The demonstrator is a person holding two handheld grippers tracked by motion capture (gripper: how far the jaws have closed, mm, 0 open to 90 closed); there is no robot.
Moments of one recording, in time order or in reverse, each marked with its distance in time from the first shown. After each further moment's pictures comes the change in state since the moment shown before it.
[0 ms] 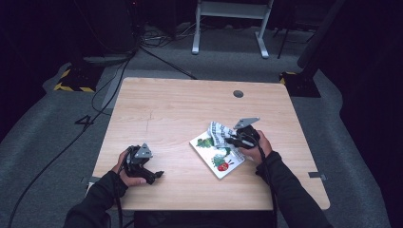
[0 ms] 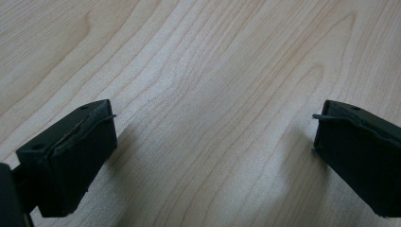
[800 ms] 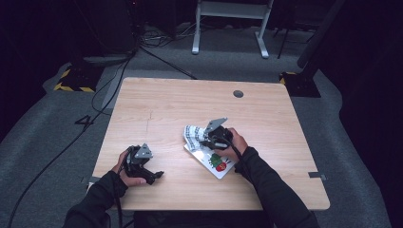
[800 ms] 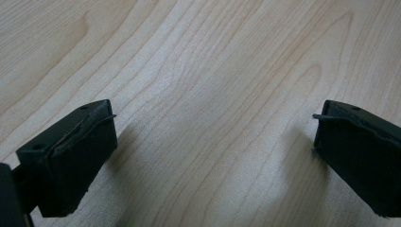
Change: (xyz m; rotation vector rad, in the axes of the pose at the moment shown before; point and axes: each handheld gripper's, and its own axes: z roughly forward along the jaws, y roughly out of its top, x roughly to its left) left arm 0.000 0.000 0.000 -0.001 -0.003 0.008; right arm 0.067 0.046 0.033 0.034 0.098 -0.224
